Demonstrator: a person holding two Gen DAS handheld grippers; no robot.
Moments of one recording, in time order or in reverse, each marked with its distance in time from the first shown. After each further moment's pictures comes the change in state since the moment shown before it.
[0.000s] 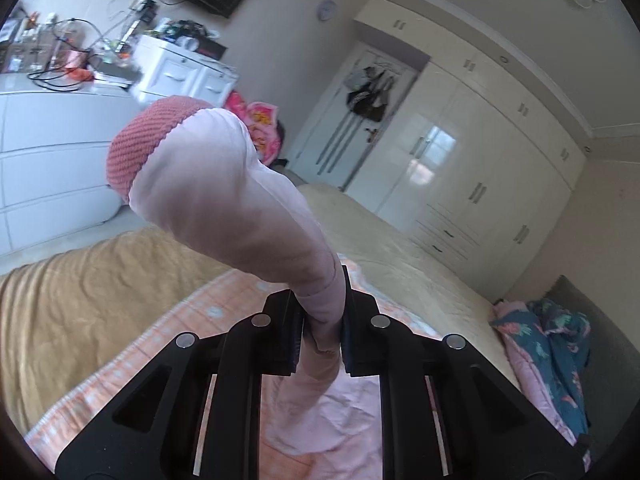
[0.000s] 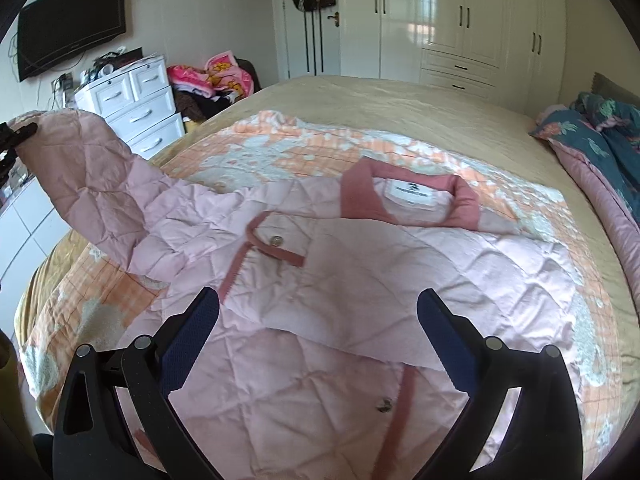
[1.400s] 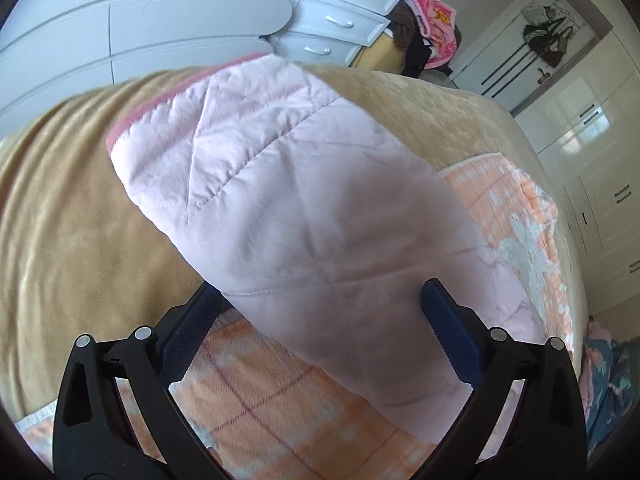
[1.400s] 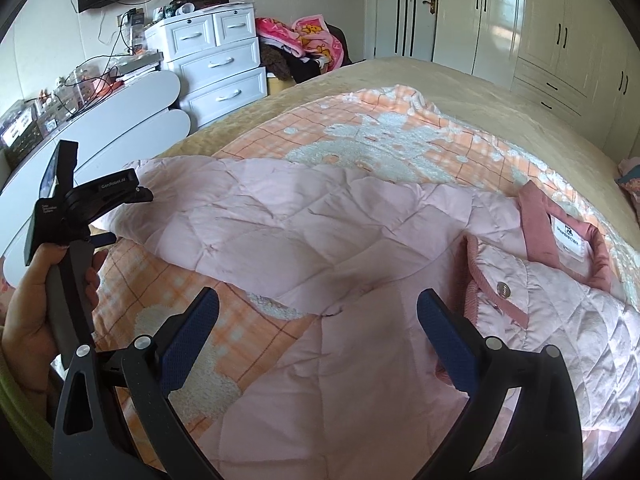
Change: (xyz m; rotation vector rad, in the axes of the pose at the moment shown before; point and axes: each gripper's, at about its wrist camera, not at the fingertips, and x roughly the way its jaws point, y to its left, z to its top) left arm 0.117 0.226 -0.084 -0.346 0.400 0.521; right arm 0.093 0.183 0.026 -0.223 0.100 0.192
